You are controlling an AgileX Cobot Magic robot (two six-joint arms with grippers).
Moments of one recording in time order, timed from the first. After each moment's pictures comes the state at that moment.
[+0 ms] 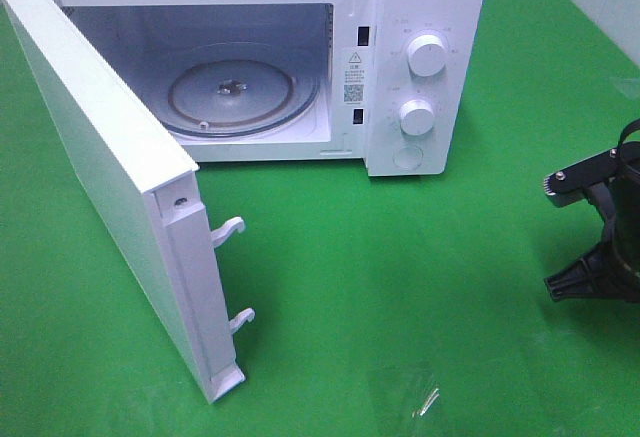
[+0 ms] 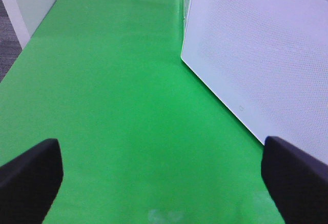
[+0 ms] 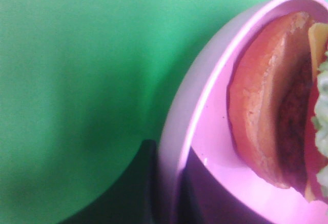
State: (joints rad) left arm 0.07 0.00 -0.52 -0.07 1.06 -0.01; right arm 0.38 1.74 -0.54 -1.32 0.59 1.39
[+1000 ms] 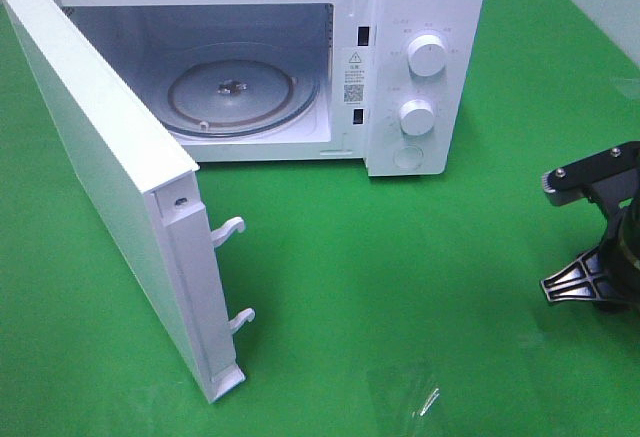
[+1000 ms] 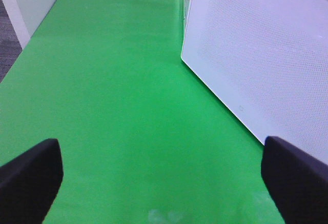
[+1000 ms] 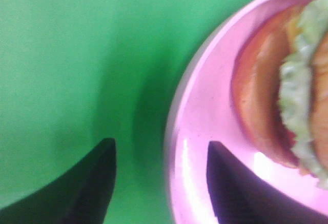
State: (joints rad) left arm 0.07 0.00 -0.52 -0.07 1.06 -0.01; right arm 0.38 1.63 -0.54 -1.07 0.53 1.13
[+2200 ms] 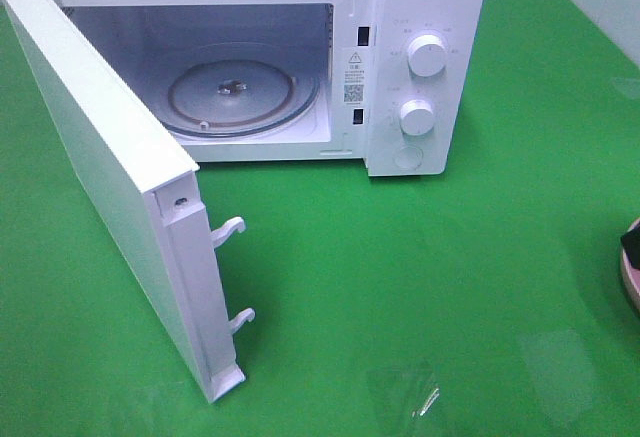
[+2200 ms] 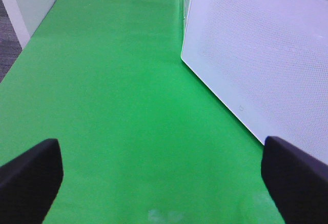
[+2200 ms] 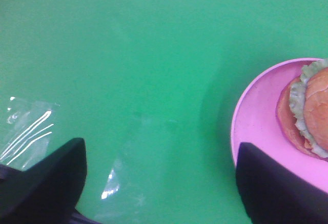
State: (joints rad) left arm 0.07 0.00 -0.52 -0.07 1.06 -0.01; right arm 0.38 0.79 -0.61 -0.16 0.81 0.12
